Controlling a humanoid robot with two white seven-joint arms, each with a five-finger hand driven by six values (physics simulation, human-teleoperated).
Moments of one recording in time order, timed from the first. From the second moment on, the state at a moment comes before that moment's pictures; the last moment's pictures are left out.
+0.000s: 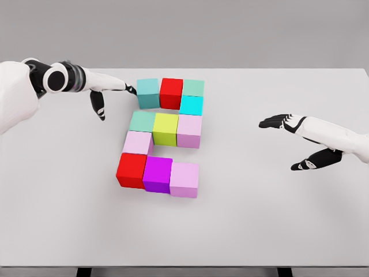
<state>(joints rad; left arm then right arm) -1.19 0.50 -1.30 -0.89 -0.17 -0.16 -0.61 -0.19 -0.89 0.24 -1.62 -0.10 -0.61 0.61</state>
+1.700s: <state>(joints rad) -1.20 0.45 -1.29 -0.81 -0.19 -0.16 -0.61 -0.19 -0.90 0.24 -1.62 -0.10 -0.61 0.61</state>
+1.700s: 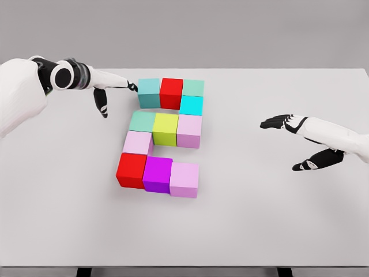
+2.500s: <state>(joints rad) -1.21 0.44 -1.29 -0.81 -0.19 -0.16 -0.61 -0.19 -0.90 0.24 -1.62 -0.10 -0.61 0.61</state>
